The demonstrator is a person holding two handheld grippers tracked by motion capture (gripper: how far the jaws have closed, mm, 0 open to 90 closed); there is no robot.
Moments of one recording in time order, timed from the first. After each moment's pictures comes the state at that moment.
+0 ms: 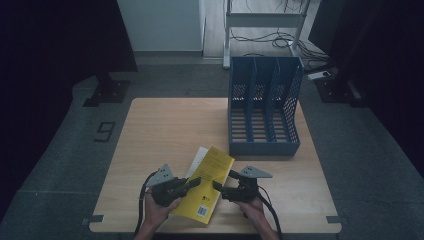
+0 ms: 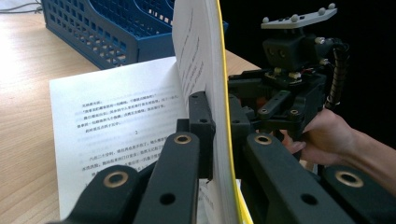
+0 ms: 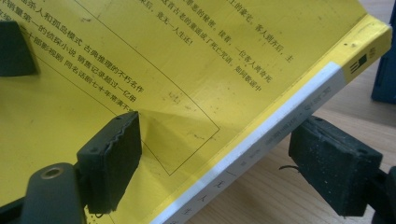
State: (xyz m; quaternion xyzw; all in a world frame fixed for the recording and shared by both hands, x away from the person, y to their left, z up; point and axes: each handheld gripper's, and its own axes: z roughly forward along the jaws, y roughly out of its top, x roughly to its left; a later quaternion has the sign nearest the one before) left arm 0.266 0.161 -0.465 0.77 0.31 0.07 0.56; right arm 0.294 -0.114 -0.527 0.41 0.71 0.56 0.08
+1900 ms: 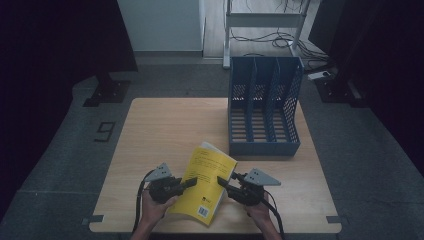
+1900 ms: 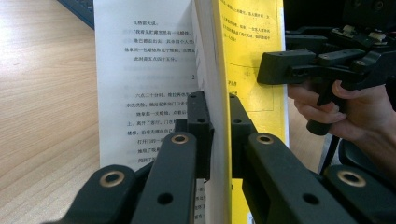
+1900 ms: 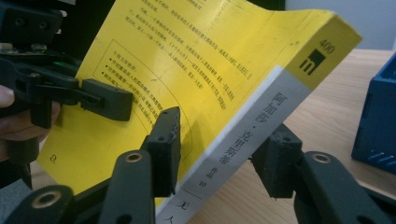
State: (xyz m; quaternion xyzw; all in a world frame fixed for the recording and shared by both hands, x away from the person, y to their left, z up) left arm 0.281 0.173 -0.482 0.77 0.33 0.04 0.54; right arm 0.274 -0.124 -0.502 0.35 0.70 0.61 0.14
